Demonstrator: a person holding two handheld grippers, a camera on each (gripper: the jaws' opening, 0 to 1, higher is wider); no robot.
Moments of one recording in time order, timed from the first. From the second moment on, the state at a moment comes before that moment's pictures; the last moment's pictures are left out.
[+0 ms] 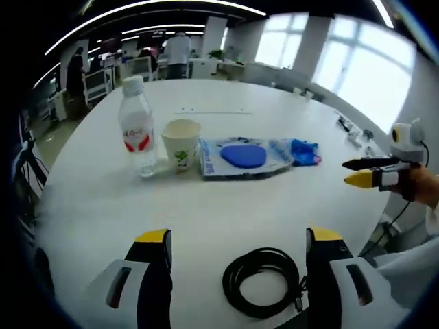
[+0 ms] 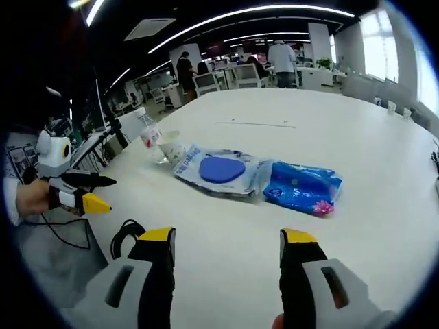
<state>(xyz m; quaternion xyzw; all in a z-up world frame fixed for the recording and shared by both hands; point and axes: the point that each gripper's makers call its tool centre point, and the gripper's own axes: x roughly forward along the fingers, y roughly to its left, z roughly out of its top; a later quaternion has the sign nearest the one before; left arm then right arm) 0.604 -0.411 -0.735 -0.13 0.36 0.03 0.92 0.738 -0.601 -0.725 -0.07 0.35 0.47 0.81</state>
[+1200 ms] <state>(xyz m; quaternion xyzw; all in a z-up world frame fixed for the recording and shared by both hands) 0.565 -0.426 -0.787 -0.13 0.44 0.04 0.89 0.622 -0.516 -0.782 -0.10 0.41 0.58 0.70</state>
